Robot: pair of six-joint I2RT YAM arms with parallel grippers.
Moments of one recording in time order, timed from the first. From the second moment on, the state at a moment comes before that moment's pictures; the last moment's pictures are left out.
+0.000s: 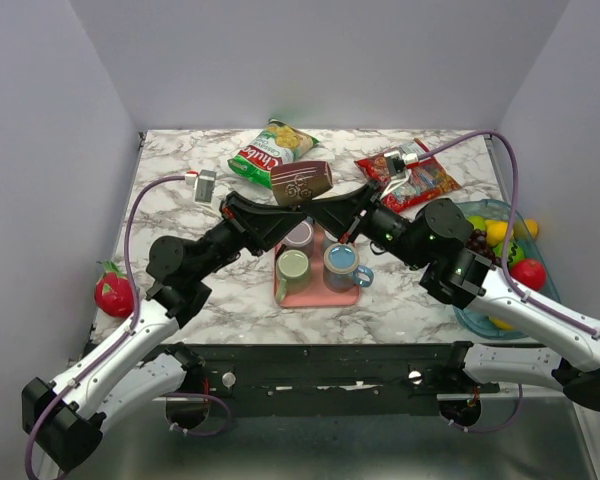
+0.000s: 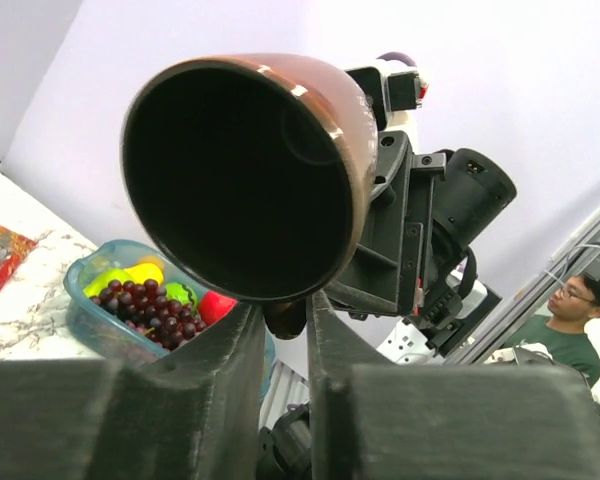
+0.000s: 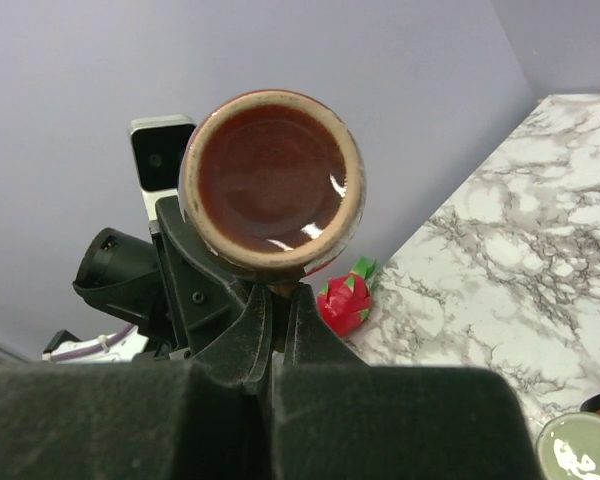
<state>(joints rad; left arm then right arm) -0.63 0.83 0.69 0.65 0.39 -0.93 0.99 1.07 1.08 0.20 0.00 0.67</state>
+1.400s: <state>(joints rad) -0.52 1.16 1.07 -0.30 -0.46 -0.43 1.01 0.95 0.97 -0.21 0.30 0.63</state>
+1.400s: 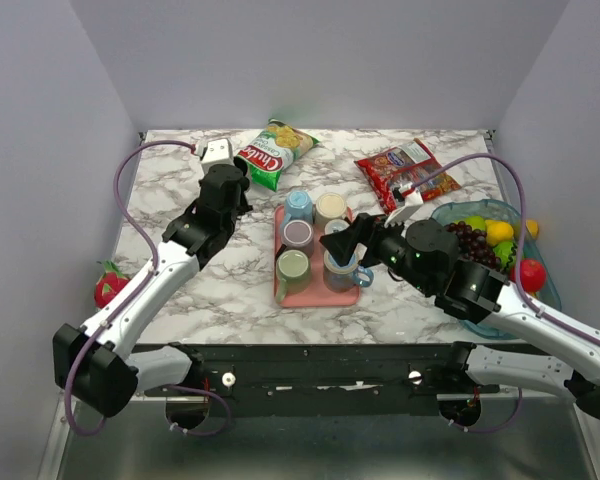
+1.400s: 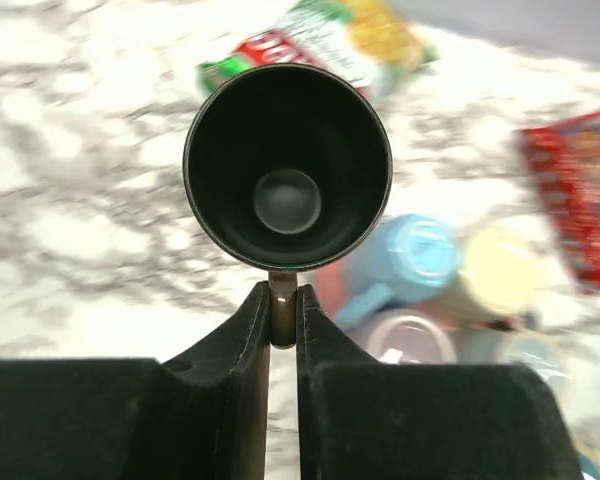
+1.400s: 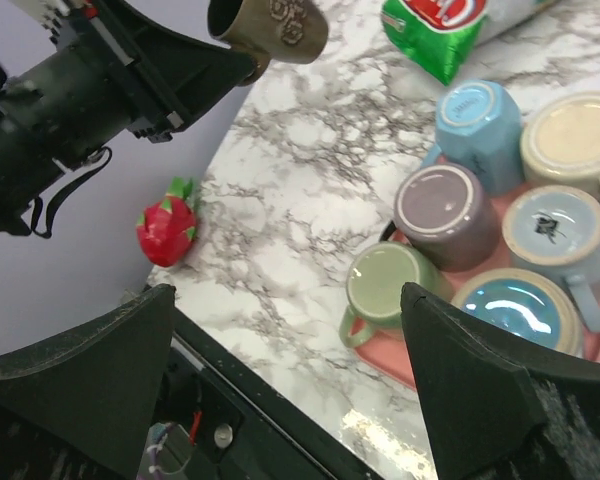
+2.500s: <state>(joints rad) -0.11 1.57 0.91 0.02 -0.37 -0.30 0.95 0.77 0.81 -0.34 0.41 0.63</state>
